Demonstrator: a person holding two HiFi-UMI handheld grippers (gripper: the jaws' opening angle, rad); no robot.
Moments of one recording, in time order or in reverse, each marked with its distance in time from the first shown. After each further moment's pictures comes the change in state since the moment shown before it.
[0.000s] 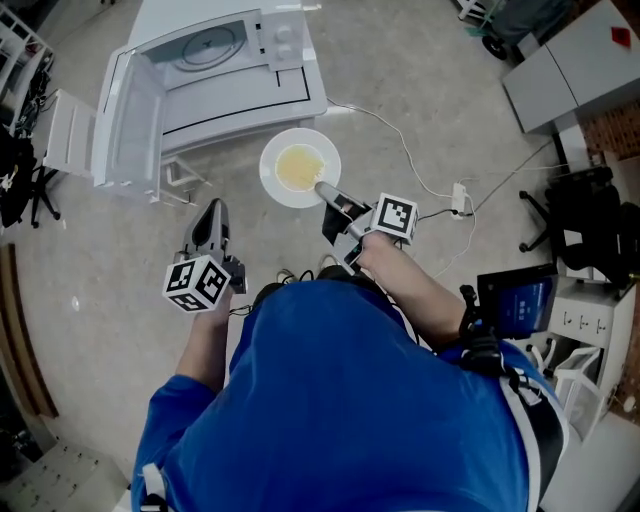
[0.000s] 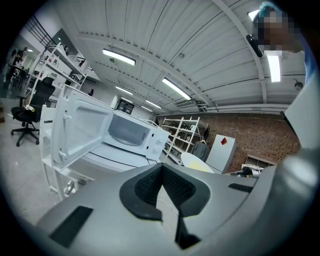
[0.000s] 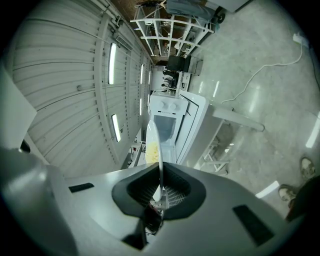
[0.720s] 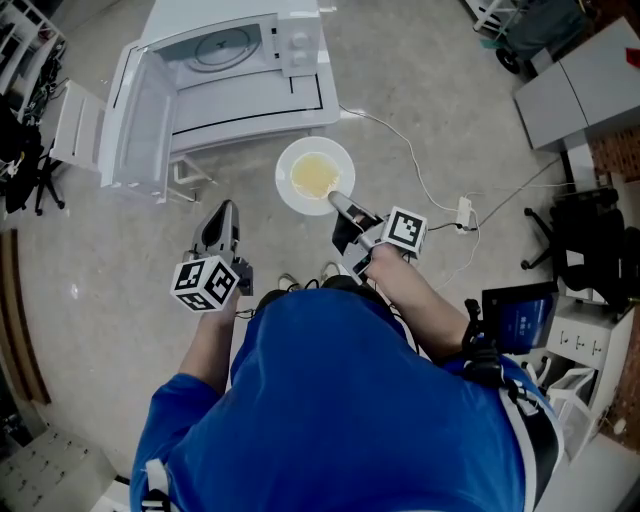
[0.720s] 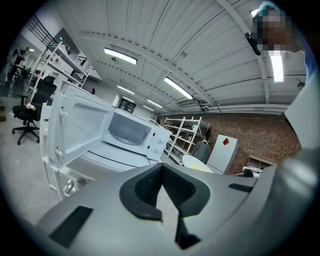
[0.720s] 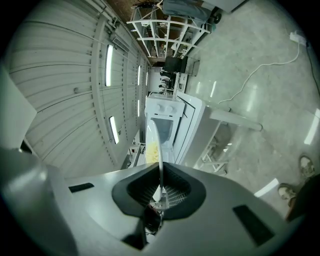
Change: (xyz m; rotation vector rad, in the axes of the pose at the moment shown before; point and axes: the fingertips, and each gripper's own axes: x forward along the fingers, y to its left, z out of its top) left arm 0.019 0.000 -0.006 -0.012 0.012 0.014; right arm 0.000 -0.013 0.015 0.042 -0.013 -0.005
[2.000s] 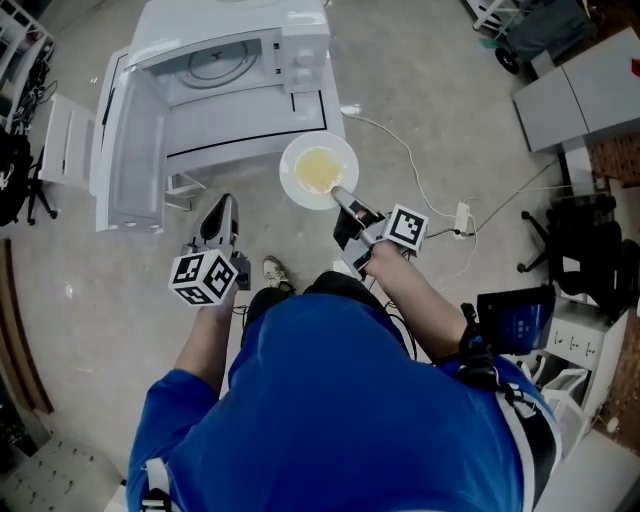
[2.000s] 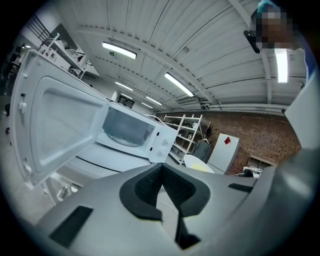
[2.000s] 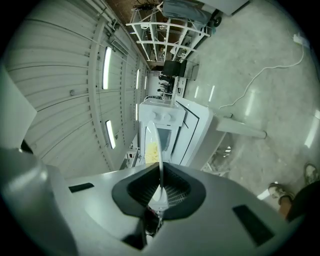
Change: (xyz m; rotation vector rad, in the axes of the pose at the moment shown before) left arm 0.078 0.038 0.023 -0.005 0.031 -0.023; right arm 0.060 -0.010 0.056 -0.004 -0.051 -0.024
